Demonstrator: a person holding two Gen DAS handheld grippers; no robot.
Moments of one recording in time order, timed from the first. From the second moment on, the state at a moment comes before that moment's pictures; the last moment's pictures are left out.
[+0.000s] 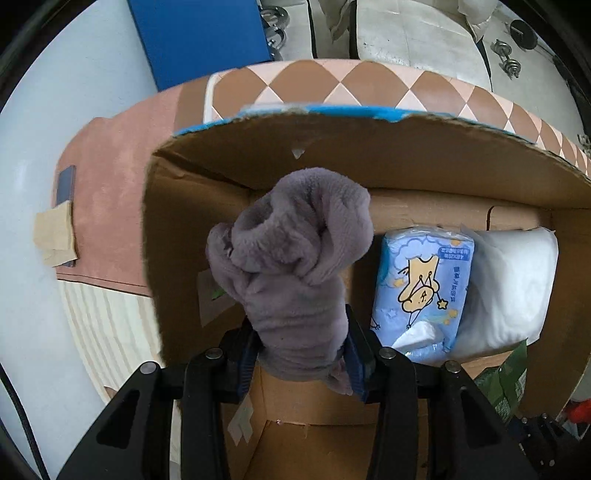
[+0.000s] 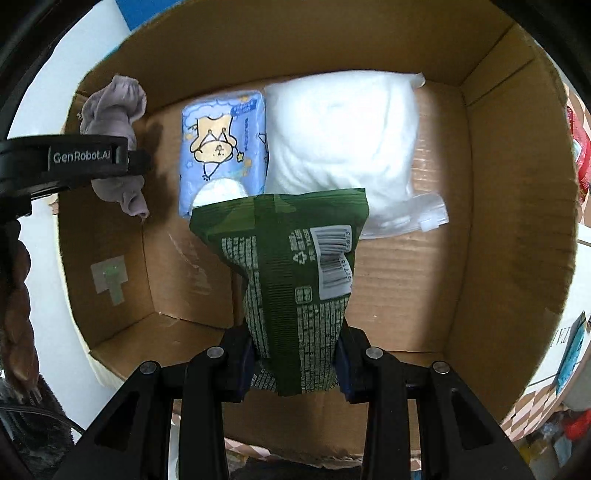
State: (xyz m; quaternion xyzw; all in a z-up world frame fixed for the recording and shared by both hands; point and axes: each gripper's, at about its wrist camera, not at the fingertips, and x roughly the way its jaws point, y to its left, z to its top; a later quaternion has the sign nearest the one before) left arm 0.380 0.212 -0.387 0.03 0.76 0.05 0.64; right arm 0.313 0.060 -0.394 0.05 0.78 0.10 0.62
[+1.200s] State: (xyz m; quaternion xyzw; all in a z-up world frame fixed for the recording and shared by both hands) left arm 0.221 0.214 -0.277 -0.10 0.64 0.03 0.76; right arm 0.241 0.026 -0.298 -0.01 0.67 0.10 0.74
